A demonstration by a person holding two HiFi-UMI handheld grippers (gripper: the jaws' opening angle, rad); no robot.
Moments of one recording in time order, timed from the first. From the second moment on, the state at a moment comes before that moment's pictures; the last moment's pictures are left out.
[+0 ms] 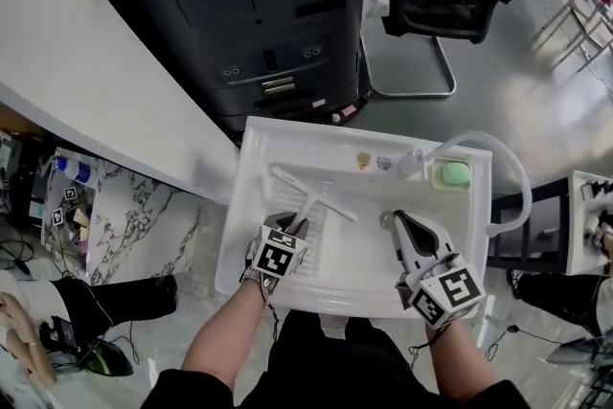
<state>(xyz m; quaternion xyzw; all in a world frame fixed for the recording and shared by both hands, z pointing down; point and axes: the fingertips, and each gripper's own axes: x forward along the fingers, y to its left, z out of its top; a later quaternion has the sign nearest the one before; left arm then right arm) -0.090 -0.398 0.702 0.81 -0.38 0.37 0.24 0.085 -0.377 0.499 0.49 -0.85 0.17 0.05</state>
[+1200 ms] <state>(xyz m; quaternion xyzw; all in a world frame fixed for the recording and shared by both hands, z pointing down) -0.133 -0.205 0.410 0.80 -0.58 0.07 0.13 0.023 -0.277 0.431 0.31 -0.94 0.10 0.01</state>
